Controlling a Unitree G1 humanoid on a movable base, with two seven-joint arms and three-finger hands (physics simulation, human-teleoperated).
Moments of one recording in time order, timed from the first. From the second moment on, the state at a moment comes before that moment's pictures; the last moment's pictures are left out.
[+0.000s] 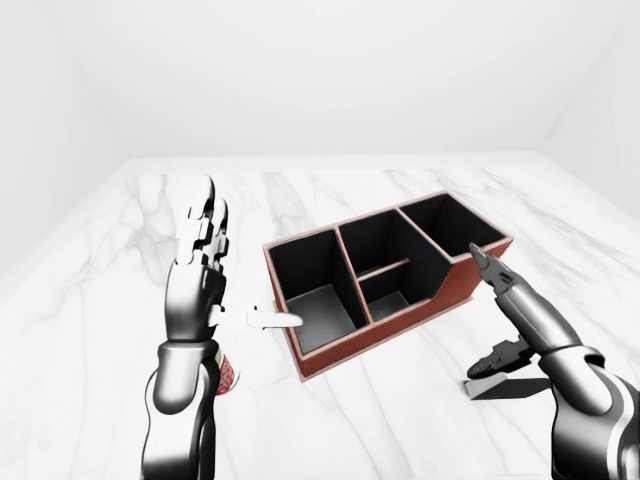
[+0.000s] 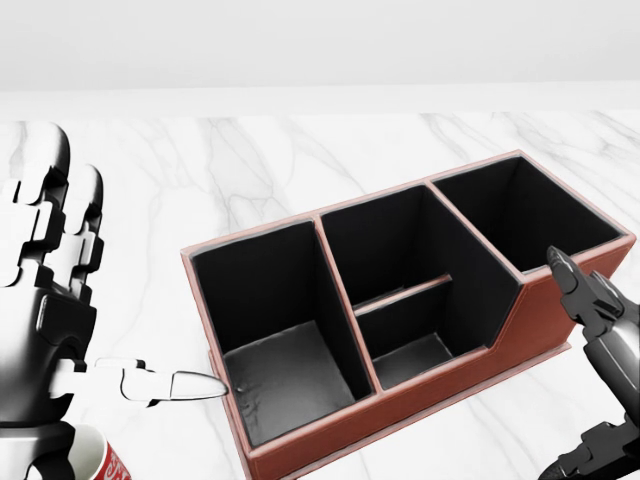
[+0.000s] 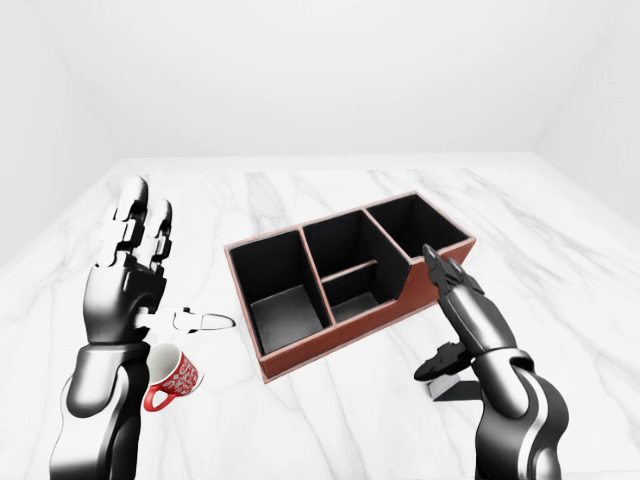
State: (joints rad) left arm 0.03 0.03 0.05 -0.60 0.03 0.09 -0.11; right arm 0.11 -0.17 -0.41 -0.53 -0.77 0.09 0.69
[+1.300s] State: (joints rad) left arm 0.03 0.03 0.04 -0.59 0.03 0.09 -0.11; right arm 0.11 -0.21 -0.44 -0.35 -0.79 0.02 0.62
